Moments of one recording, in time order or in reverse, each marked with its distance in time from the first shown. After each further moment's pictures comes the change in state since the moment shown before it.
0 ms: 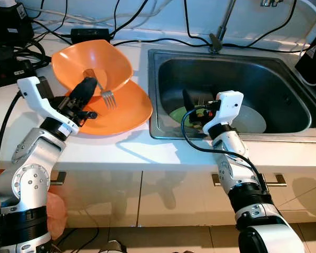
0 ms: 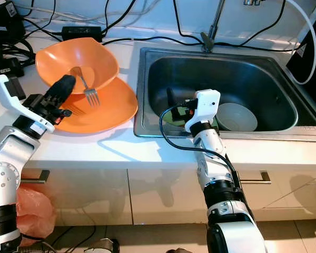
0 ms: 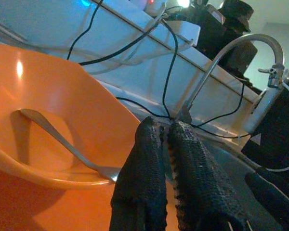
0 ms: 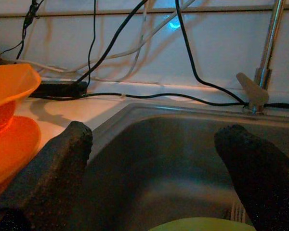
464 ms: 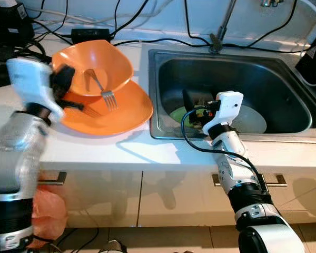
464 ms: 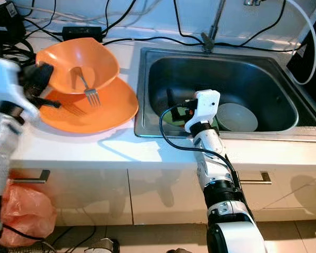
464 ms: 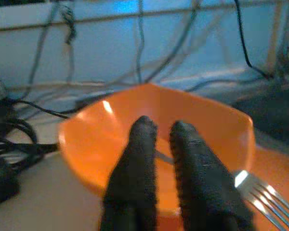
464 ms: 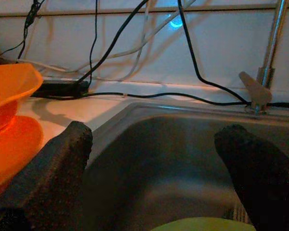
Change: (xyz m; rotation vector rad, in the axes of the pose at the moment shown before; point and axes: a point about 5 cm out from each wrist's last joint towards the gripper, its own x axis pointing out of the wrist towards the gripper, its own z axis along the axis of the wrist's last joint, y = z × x) left arm 0.010 0.012 0.020 0.638 0.076 0.190; right arm 0.000 0.002 -0.001 0.006 0.002 0.001
